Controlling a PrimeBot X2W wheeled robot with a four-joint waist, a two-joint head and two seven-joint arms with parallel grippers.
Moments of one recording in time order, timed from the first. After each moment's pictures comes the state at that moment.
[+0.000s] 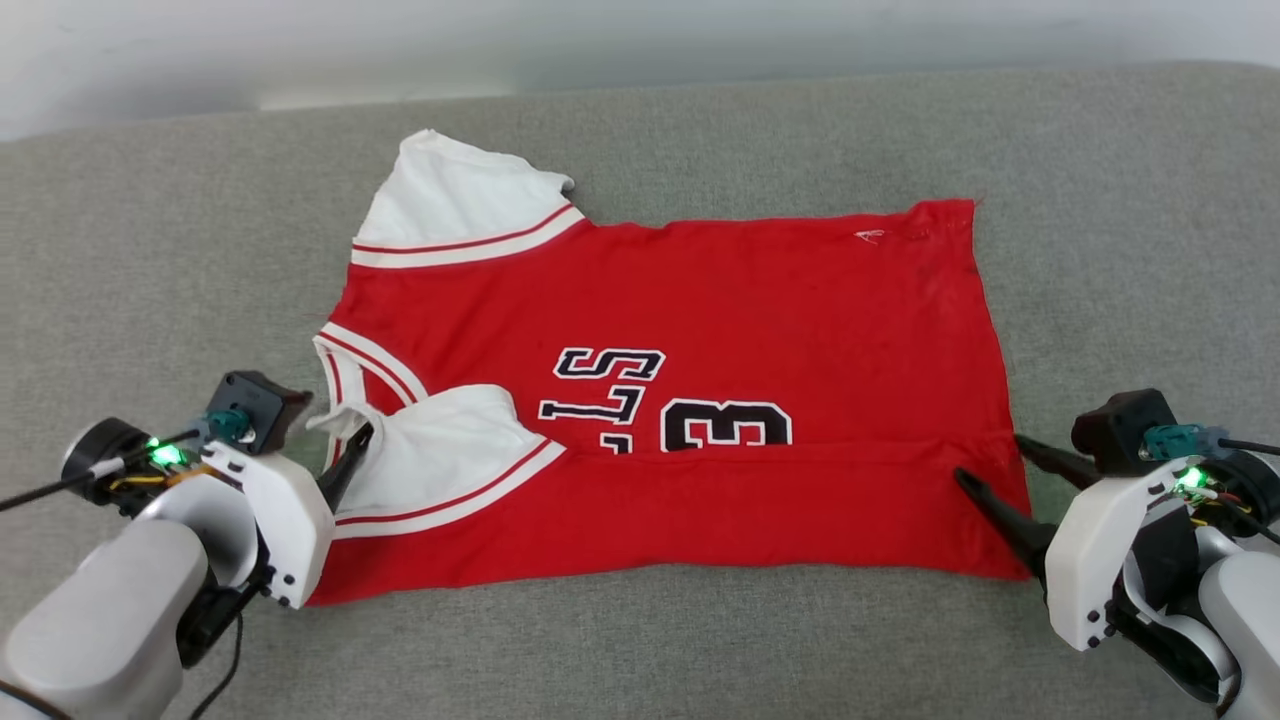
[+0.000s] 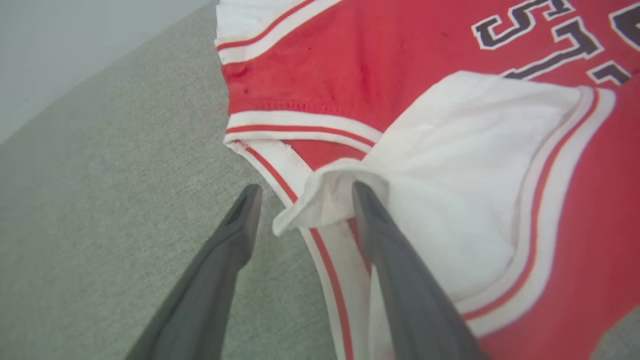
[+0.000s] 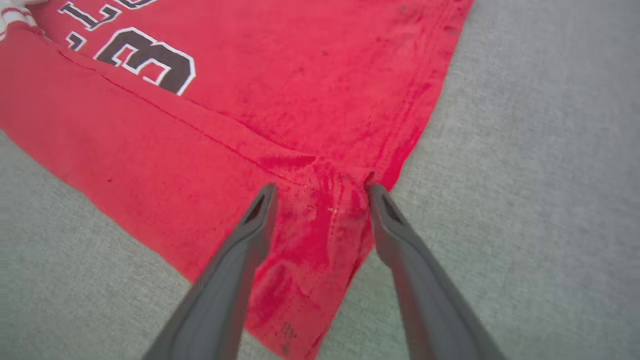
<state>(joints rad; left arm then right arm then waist) -0.60 0.71 -0.85 0.49 -0.68 -0.05 -0.05 -0.37 -0.59 0.55 0.25 0.60 0.13 0.23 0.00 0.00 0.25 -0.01</state>
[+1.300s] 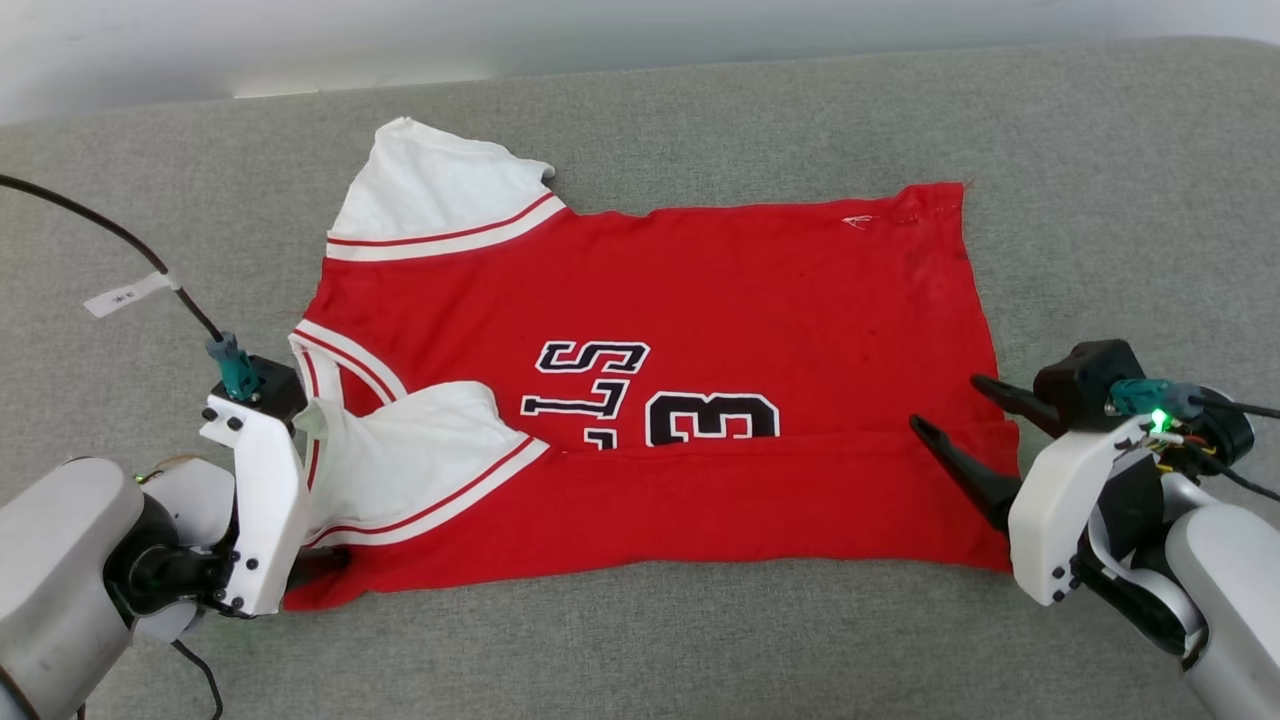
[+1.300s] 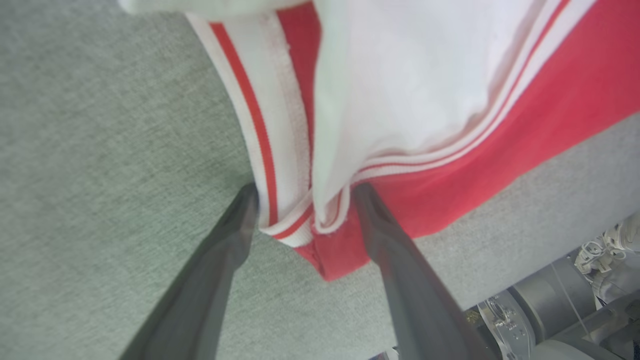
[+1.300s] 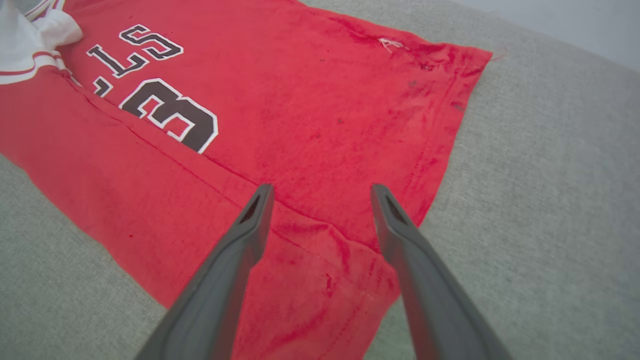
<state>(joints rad) -0.70 0.84 -0.94 0.34 -1.11 -0.10 0.84 -0.45 -0.55 0.57 0.20 0.56 0.13 0.23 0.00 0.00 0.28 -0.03</state>
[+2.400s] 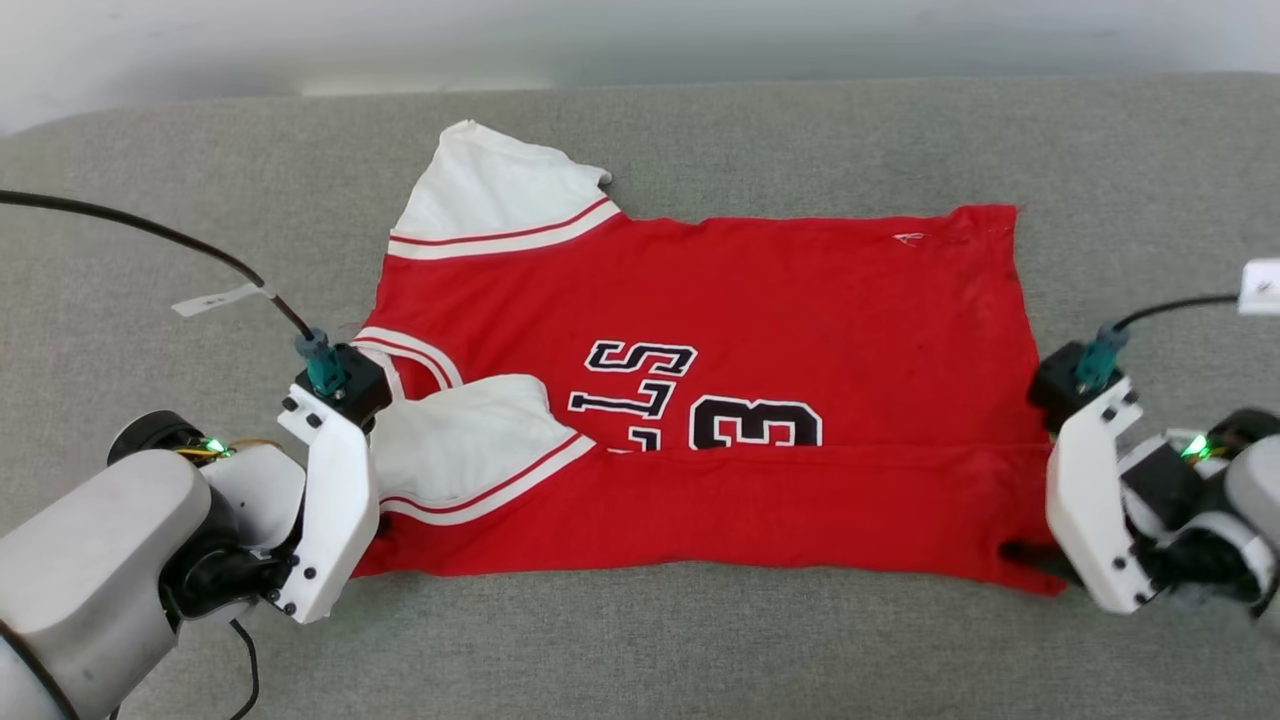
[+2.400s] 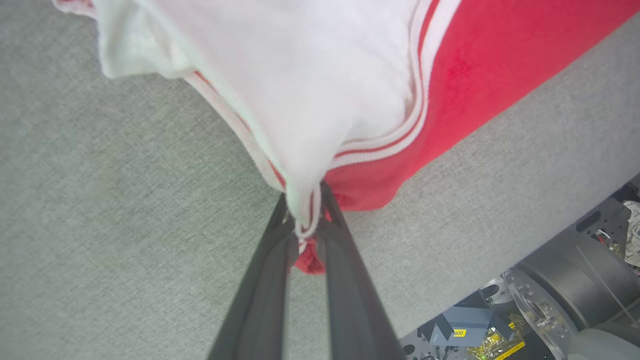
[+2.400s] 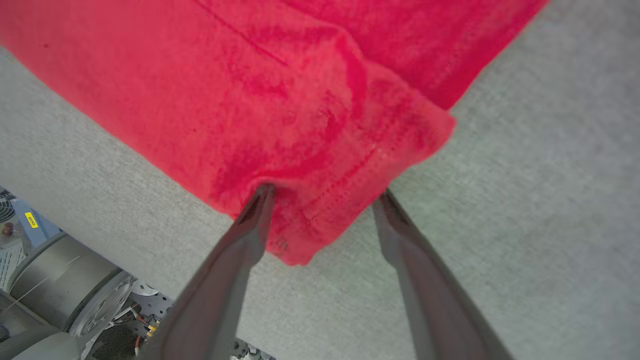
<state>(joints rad) -0.76 0.84 -1.02 0.18 -1.04 -0.13 0.74 -0.69 -0.75 0.87 0.26 0.93 0.13 0.88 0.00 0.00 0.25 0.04</state>
